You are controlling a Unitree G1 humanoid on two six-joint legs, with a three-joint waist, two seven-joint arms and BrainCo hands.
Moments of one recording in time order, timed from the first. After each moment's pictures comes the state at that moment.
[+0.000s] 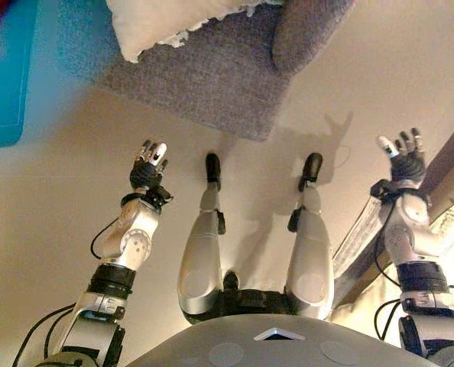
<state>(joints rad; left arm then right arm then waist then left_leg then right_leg) -0.11 0.39 -0.19 0.17 -0.93 -0.02 0.24 -0.12 -0.48 -0.07 0.24 0.62 -0.03 -0.28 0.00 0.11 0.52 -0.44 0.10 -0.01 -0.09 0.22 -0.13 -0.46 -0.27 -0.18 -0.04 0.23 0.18</state>
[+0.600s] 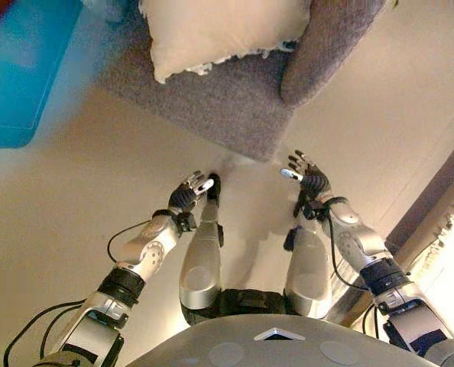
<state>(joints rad) -0.12 0.42 -0.41 0.33 -0.76 0.21 0.09 -0.17 -0.45 0.38 0.32 0.66 0.14 -0.11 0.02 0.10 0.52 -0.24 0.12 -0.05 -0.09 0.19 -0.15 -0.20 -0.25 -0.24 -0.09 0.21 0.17</state>
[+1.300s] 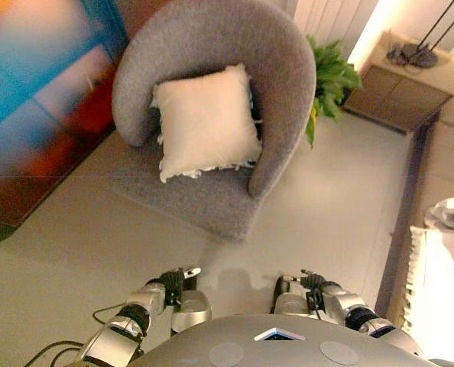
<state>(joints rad) -0.04 0.25 -0.36 1.09 -0.44 0.21 -0.05 -0.01 -0.25 0.36 1.07 0.31 0.22 0.00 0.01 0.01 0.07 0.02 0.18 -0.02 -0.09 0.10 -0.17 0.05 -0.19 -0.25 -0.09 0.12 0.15</state>
